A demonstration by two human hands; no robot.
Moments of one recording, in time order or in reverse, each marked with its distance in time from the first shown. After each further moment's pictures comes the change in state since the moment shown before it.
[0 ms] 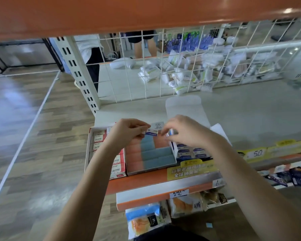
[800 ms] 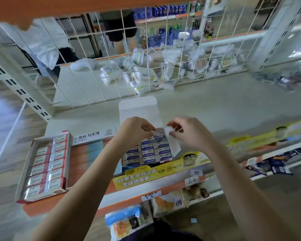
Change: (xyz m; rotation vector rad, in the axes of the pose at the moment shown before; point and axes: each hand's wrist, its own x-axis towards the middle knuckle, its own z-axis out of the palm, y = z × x) left_hand 0.041 0.068 0.145 0.598 -0.157 0.173; right_hand -0.069 0.135 -0.019 0.120 0.255 0.235
